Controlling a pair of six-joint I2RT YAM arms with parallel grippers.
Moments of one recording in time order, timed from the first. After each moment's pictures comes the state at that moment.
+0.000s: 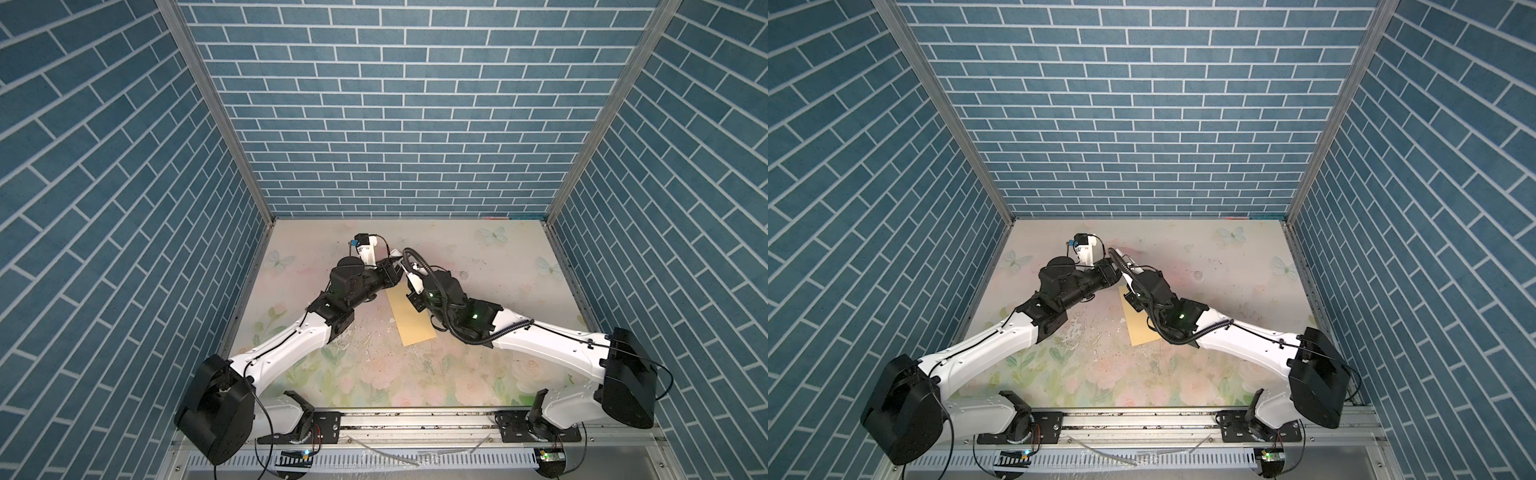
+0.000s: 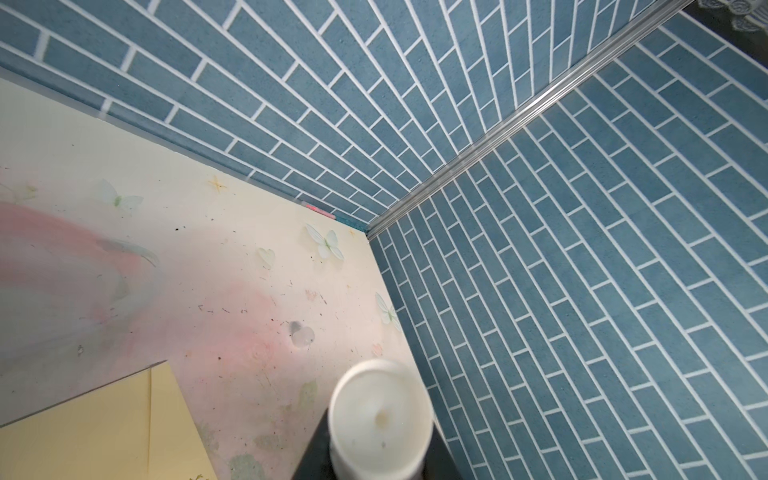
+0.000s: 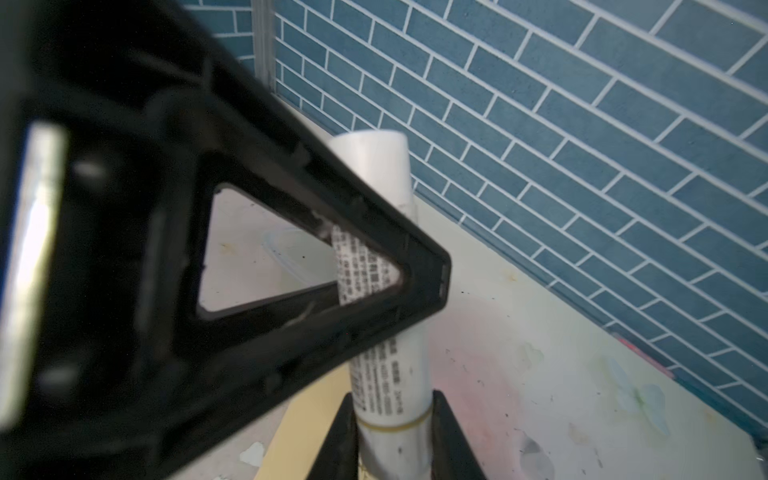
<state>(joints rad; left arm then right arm) -0.59 1.27 0.79 0.35 0.21 -0.88 1.07 1.47 1.04 0.02 0.56 -0.17</state>
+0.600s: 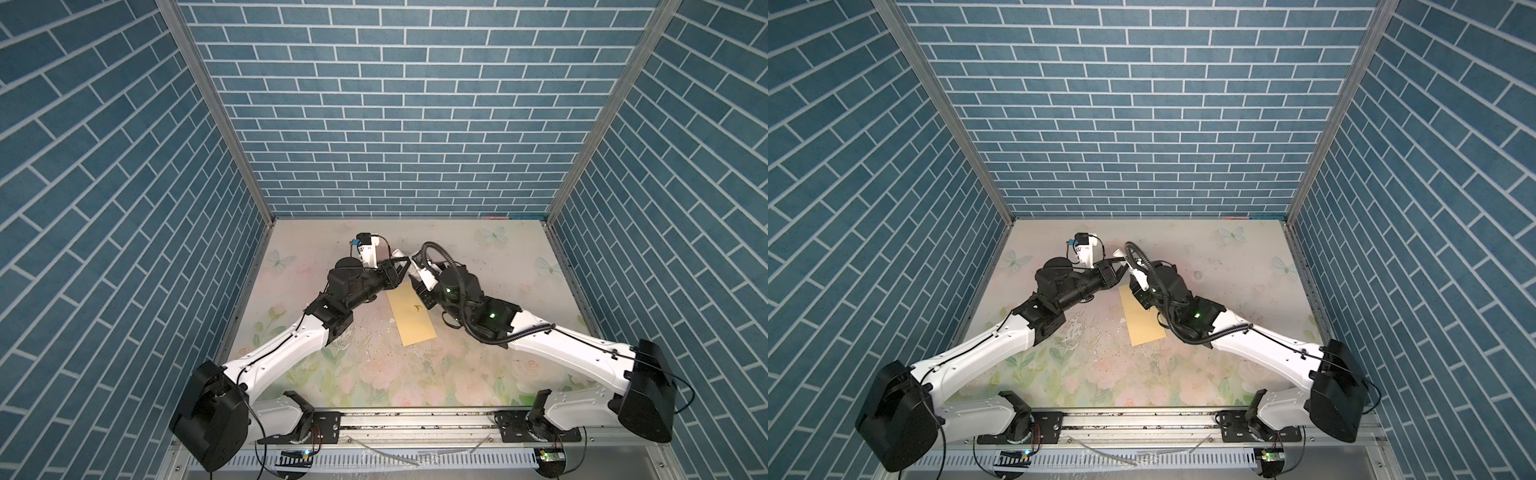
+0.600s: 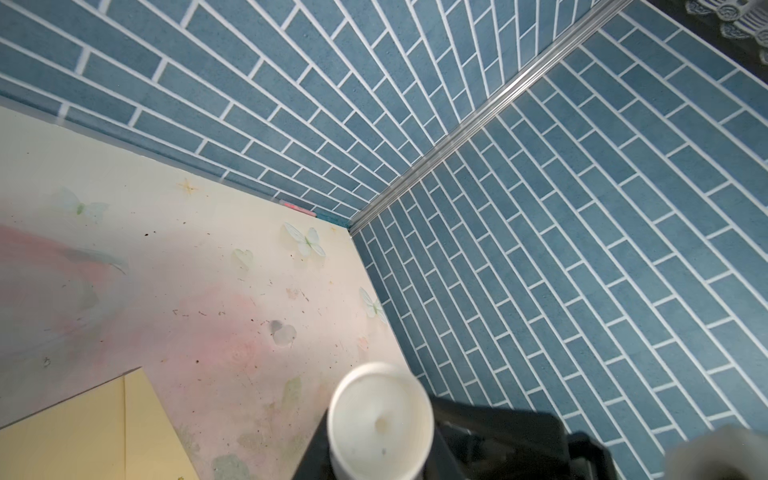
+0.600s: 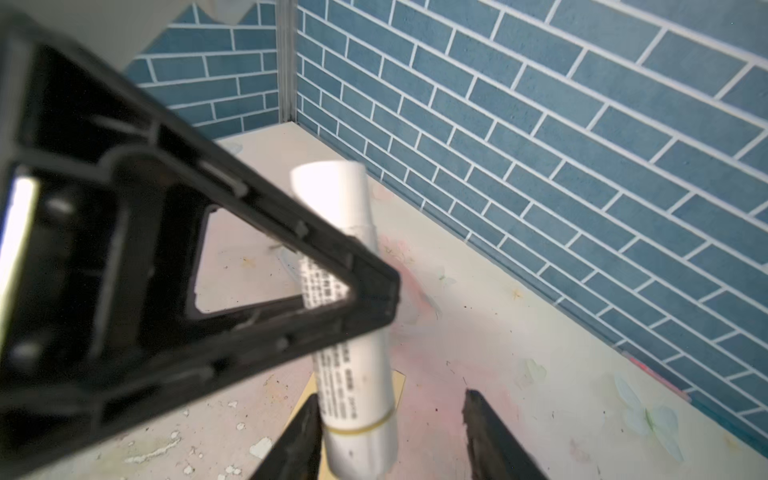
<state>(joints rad) -0.60 1.23 0.79 0.34 0.25 -0.83 0.96 1.29 0.99 -0.03 0.27 -0.12</state>
